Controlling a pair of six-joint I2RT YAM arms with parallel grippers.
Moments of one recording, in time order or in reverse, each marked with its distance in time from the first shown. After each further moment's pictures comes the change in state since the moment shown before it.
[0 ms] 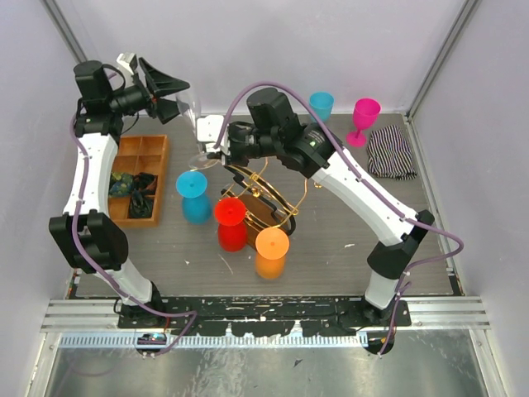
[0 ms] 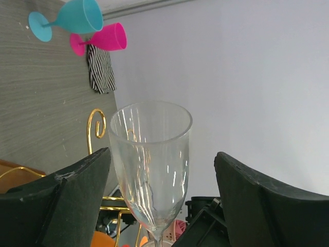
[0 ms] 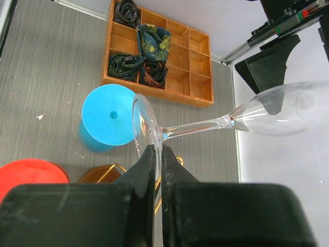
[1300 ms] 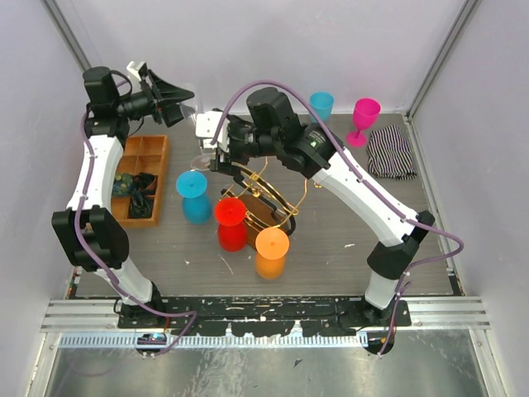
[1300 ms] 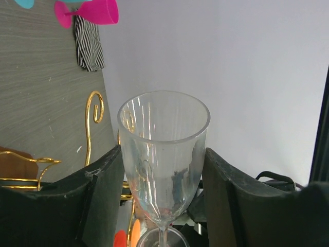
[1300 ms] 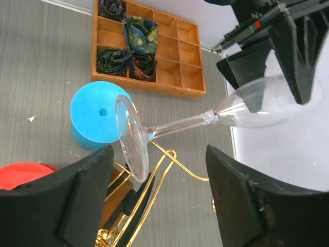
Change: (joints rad) left arm -0.013 0.015 -0.068 0.068 0.078 -0.060; right arm 0.004 0.001 0.017 -0.011 0.065 0.035
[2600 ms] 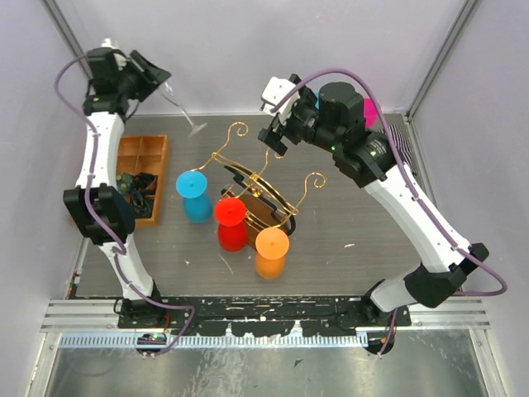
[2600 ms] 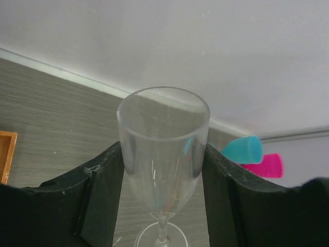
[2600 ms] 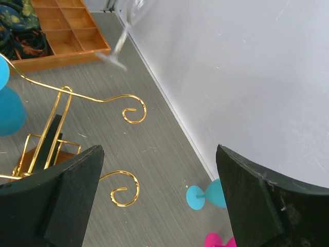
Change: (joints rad) left arm 0.033 0.251 0.396 -0.257 -0.774 0.520; right arm -0.212 -0.314 -0.315 0.203 0.251 0.122
